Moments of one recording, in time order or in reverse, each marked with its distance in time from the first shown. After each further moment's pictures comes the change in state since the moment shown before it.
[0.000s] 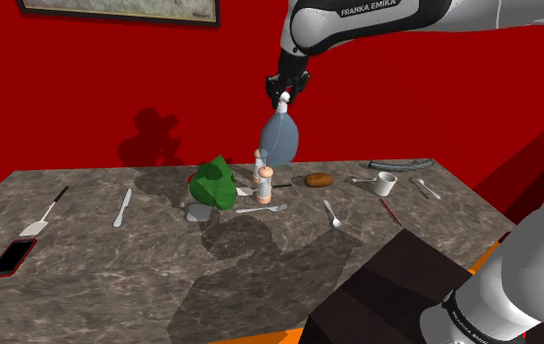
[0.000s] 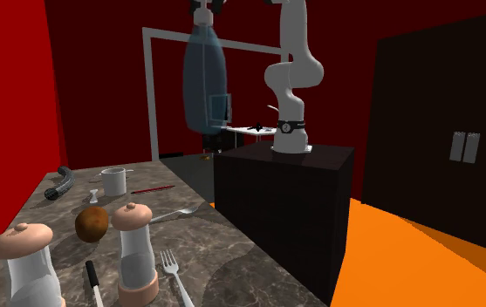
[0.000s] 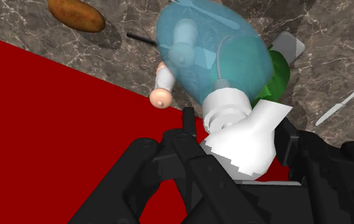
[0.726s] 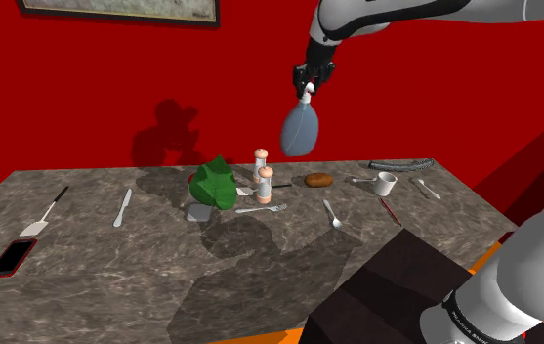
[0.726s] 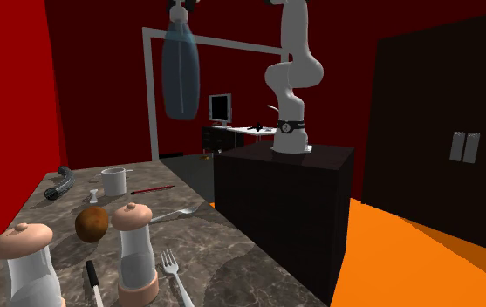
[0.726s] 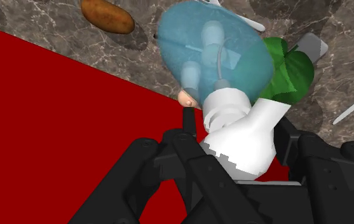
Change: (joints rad) arm -0.076 -0.074 -0.063 -0.035 0.051 -0.024 -0.158
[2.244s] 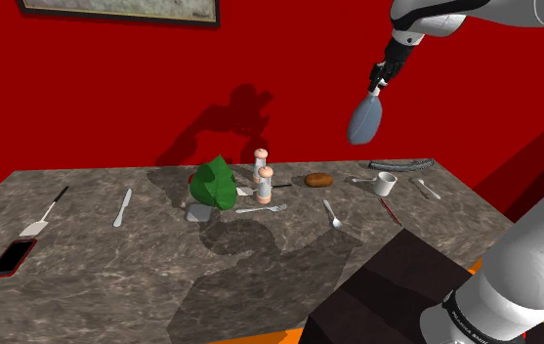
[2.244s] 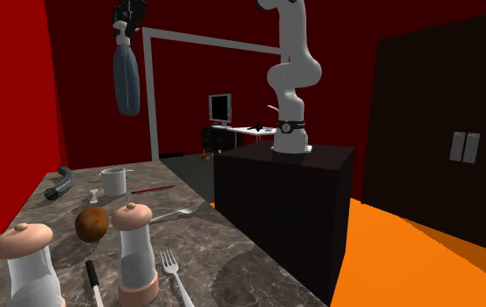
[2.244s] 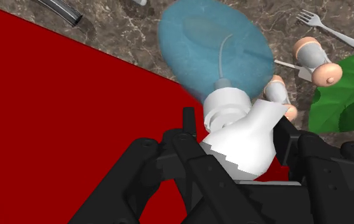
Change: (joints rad) arm -0.264 0.056 -0.264 0.071 0.184 -0.015 -0.589
